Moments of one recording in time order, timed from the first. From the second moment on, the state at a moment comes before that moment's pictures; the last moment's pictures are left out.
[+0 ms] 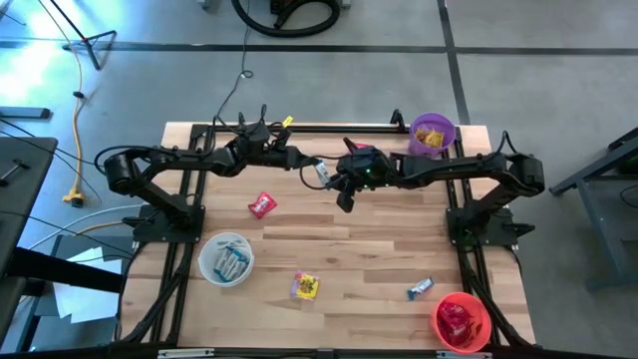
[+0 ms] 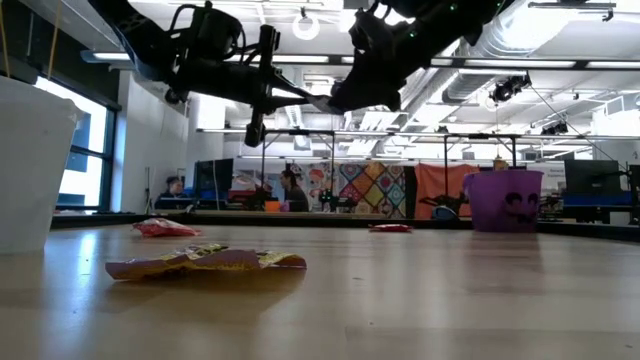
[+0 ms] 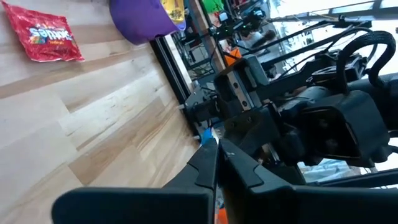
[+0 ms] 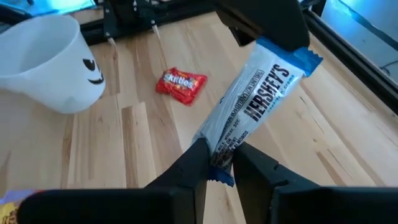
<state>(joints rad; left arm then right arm) 0.47 1.49 0.73 0.58 0.44 -1.03 -0.16 1.53 1.06 -0.11 0.01 0.16</state>
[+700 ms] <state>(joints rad) 0.45 1.49 0.73 0.58 0.55 -1.07 -0.16 1.53 1.06 -0.10 -0.01 0.13</state>
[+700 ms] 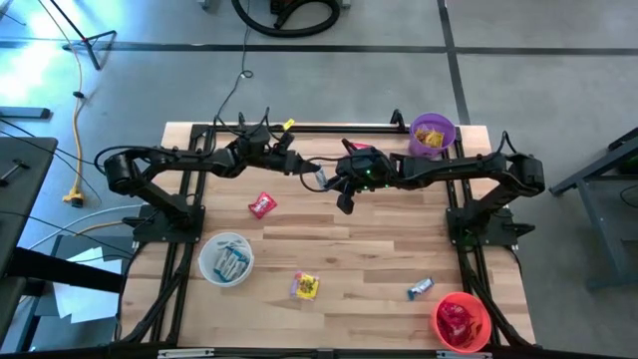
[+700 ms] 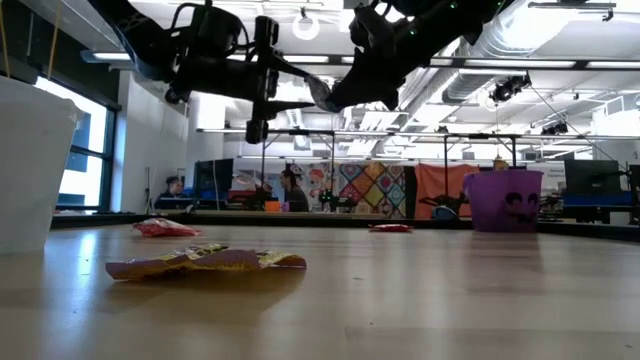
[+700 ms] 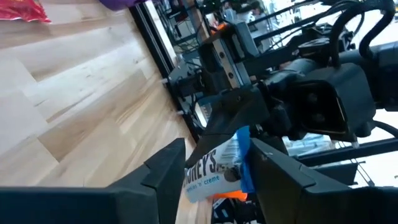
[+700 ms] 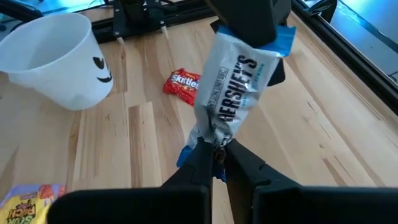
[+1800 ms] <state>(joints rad) 0.44 1.49 0.73 0.57 0.53 -1.02 -0.16 1.53 1.06 -0.09 0.01 0.20</state>
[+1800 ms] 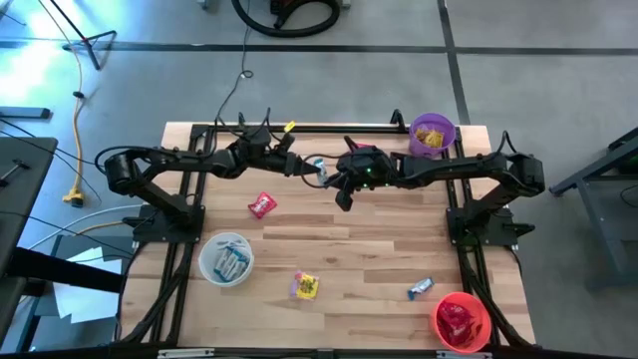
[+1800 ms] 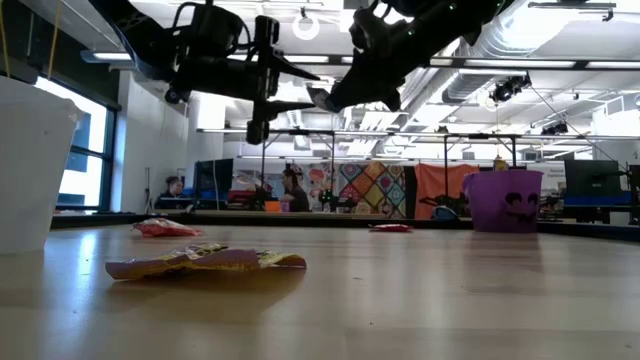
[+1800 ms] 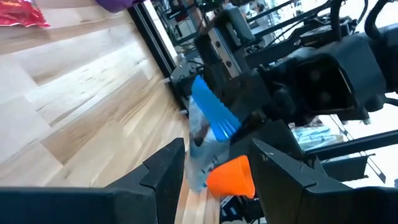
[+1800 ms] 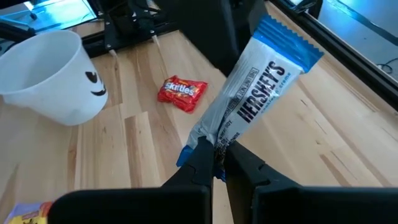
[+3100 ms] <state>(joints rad) 0.51 1.41 0.73 0.60 0.52 -0.88 -0.16 1.49 1.06 -0.10 0.02 0.26</state>
